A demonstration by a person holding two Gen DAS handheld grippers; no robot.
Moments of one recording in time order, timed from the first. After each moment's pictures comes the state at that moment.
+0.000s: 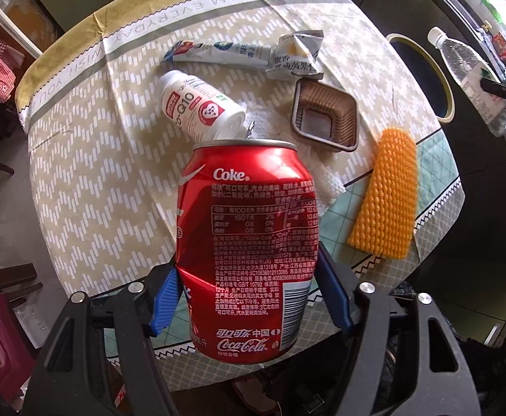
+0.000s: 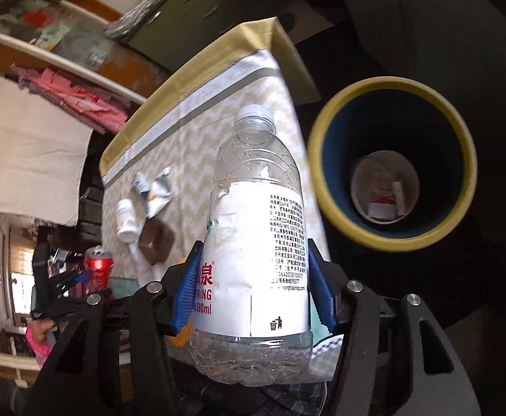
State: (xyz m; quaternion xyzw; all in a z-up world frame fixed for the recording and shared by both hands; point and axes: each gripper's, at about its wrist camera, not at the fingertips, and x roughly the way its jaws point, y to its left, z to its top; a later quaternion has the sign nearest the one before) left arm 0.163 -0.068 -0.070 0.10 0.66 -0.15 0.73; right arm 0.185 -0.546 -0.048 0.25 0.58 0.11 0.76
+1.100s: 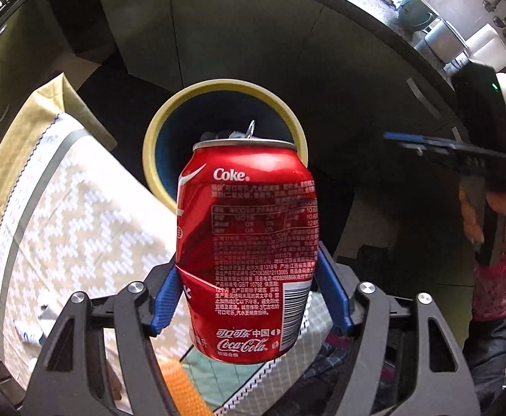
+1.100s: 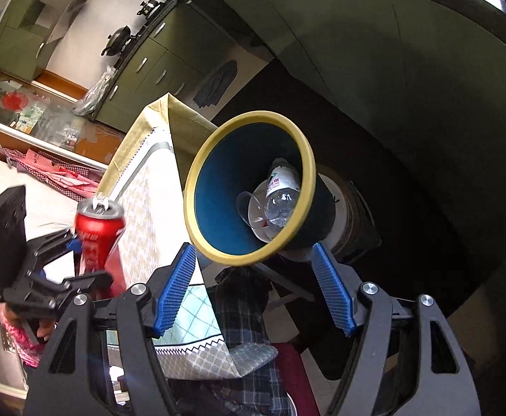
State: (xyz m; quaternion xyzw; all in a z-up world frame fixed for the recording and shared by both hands) left arm 0.227 -0.446 -0.059 0.21 0.59 -0.37 0.68; right arm 0.101 -0.724 -0.073 0.34 0.51 0.04 0.79
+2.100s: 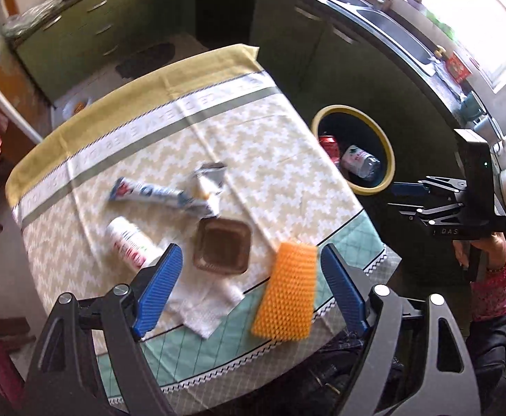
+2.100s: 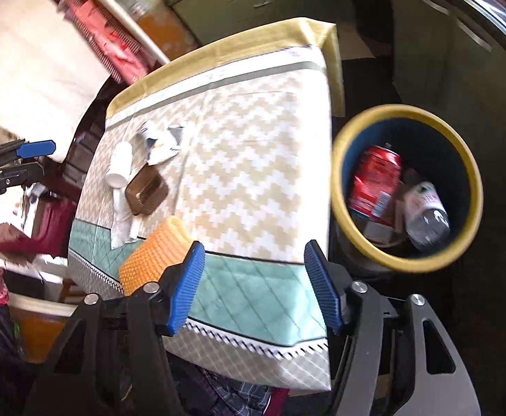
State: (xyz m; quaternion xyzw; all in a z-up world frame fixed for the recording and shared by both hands) left arm 0.183 -0.145 0.023 0.07 0.58 -0.20 0.79; right arm 0.155 -0.477 -0.038 0.08 0.56 0.21 0.79
